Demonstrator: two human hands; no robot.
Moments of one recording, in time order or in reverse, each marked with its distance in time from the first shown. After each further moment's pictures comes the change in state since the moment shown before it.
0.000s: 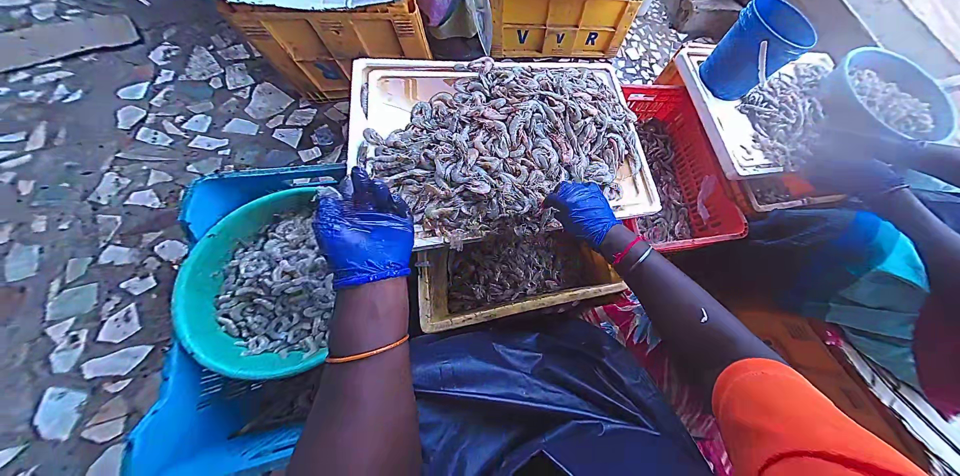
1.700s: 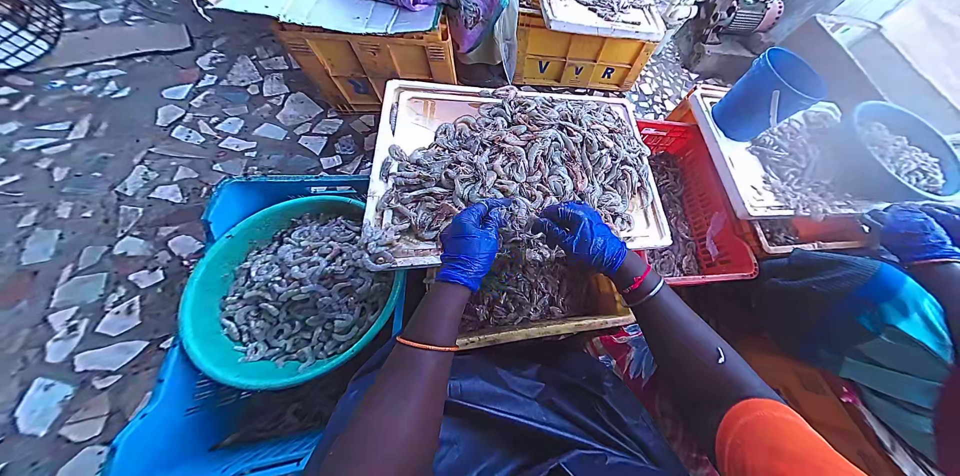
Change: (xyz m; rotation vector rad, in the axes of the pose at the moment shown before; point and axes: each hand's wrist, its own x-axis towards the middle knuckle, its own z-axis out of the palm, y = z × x) left_hand -0.007 -0.072 0.020 1.339 -0.473 0.149; right_hand 0.013 -0.028 -0.041 0.608 0.058 -0.186
